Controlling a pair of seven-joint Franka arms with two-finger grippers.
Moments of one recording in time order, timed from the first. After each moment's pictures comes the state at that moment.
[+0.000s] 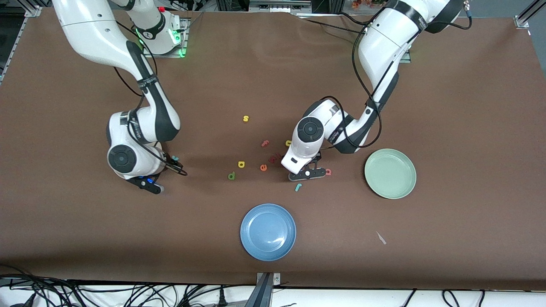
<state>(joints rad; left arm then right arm) -0.43 0.84 -0.24 -1.49 0.19 2.28 -0.88 0.29 0.61 -0.08 -1.68 0.05 2.02 0.55</state>
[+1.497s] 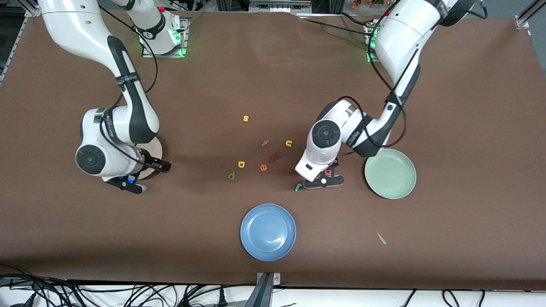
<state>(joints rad) -0.33 0.74 -0.24 -1.44 0.24 2.08 -0.69 0.27 0.58 -0.09 -1.65 0.11 1.99 0.45</state>
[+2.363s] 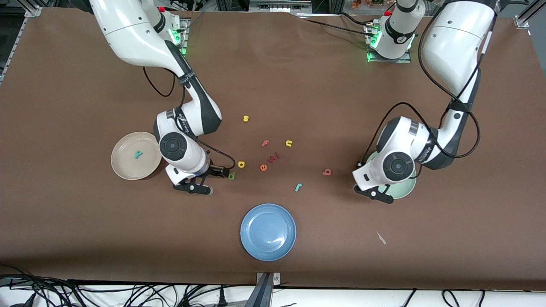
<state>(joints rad) -0.08 0.70 -0.23 -1.53 0.25 1.92 -0.07 0.45 0.75 -0.02 -1.53 0.09 2.29 0.53</state>
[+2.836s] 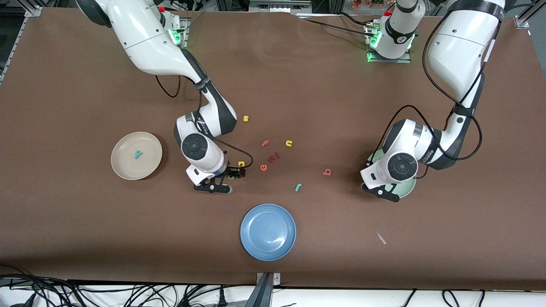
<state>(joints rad) -0.04 0.70 -0.23 -1.64 0.31 2.03 -0.06 0.50 0.83 0.01 -1.50 0.08 2.35 0.53</state>
